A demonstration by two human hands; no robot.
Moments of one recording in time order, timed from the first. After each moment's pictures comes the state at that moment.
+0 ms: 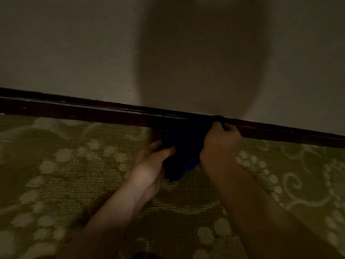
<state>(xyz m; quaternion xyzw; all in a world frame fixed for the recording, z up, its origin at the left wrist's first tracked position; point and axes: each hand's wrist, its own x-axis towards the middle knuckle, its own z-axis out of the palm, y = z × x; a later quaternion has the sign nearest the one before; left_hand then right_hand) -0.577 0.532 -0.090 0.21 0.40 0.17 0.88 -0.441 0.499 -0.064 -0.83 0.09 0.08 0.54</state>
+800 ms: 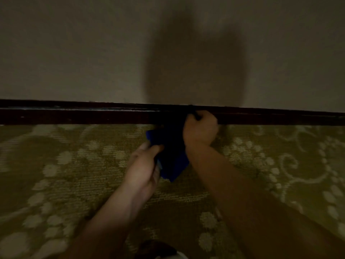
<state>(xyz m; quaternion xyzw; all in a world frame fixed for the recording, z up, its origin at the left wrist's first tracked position) -0.595 0.519 -0.072 0.21 0.42 0.18 0.86 -0.468 0.508 -0.060 -0.90 -0.08 0.08 0.42</state>
